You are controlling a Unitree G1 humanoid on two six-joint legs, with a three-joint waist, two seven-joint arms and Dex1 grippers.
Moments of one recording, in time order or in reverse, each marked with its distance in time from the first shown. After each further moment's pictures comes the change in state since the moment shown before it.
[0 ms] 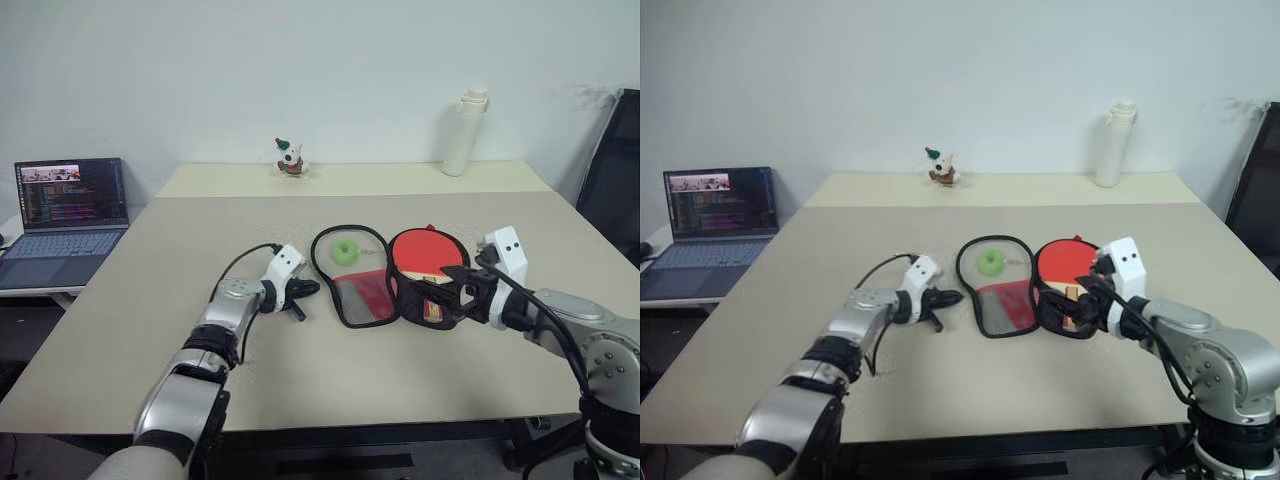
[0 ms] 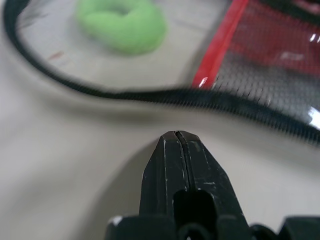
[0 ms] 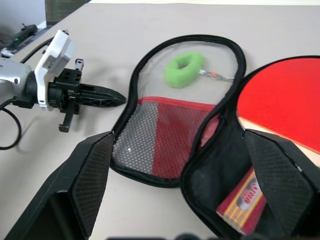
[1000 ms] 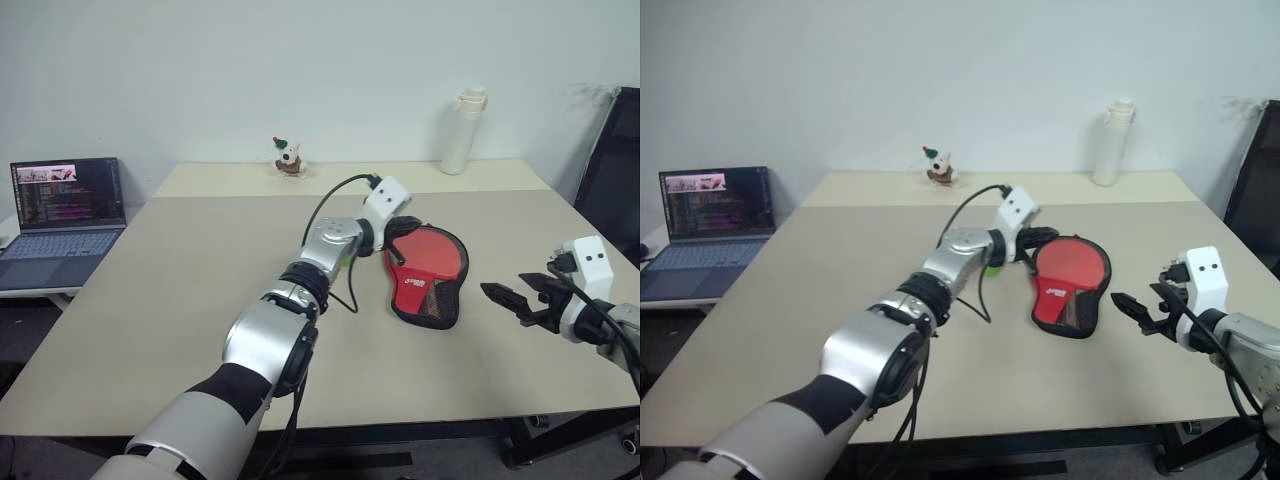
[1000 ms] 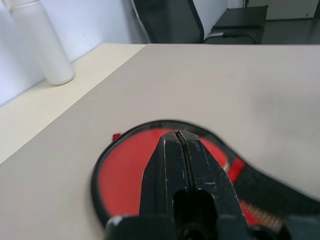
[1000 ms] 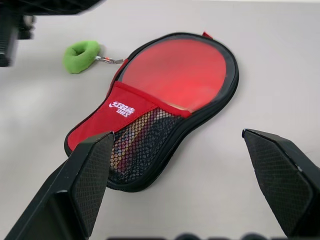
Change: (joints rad) left arm -0.410 -0.260 0.081 0.276 0.051 -0.204 0.096; right arm 0.155 -0.161 -0.164 0.116 -0.049 -0.089 -0.023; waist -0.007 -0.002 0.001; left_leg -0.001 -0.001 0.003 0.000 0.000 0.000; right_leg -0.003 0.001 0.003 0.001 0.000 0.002
